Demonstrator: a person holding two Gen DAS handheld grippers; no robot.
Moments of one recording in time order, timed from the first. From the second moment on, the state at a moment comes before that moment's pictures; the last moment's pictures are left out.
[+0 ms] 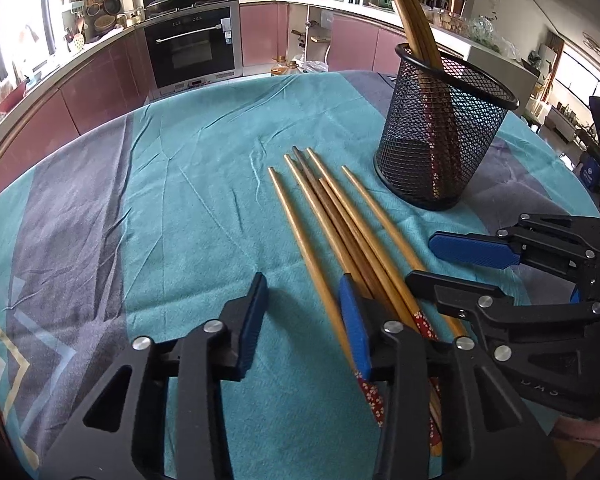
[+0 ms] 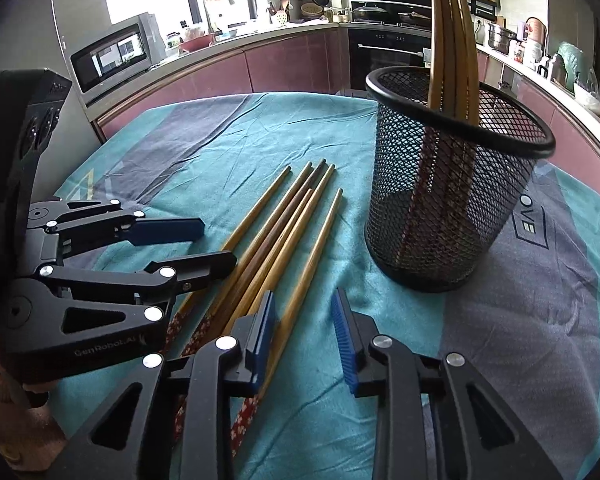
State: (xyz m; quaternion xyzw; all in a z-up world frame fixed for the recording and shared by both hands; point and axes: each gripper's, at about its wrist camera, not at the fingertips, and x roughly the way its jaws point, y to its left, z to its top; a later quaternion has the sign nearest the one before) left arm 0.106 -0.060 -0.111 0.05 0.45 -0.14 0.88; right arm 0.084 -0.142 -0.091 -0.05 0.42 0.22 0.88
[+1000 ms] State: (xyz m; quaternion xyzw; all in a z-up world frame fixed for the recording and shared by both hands) left arm 0.092 -0.043 -0.086 -0.02 0.43 -0.17 0.89; right arm 0.078 -0.173 -0.072 0.03 0.40 0.25 0.88
